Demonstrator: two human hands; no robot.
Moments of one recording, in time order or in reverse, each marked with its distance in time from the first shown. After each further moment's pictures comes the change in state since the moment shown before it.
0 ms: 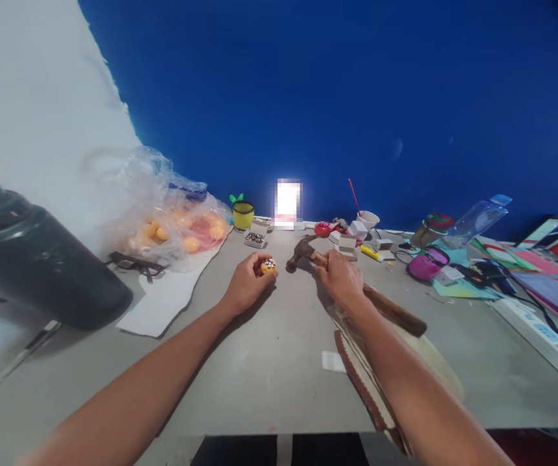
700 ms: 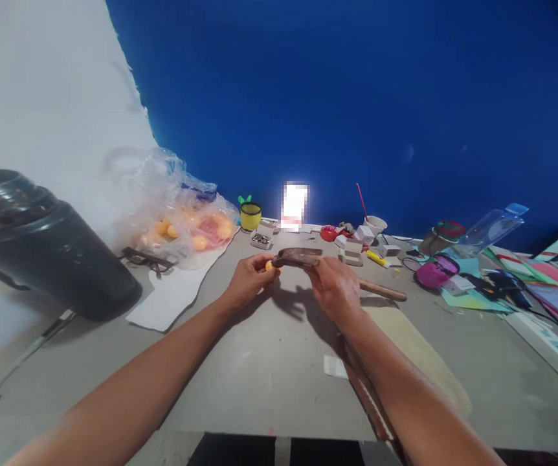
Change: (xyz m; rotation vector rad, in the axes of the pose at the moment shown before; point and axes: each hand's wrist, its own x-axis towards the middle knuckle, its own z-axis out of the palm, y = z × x) left_hand 0.002 0.008 -0.006 -0.066 -0.039 -0.019; right_hand -0.025 -0.017 -0.002 0.051 0.435 -0.484
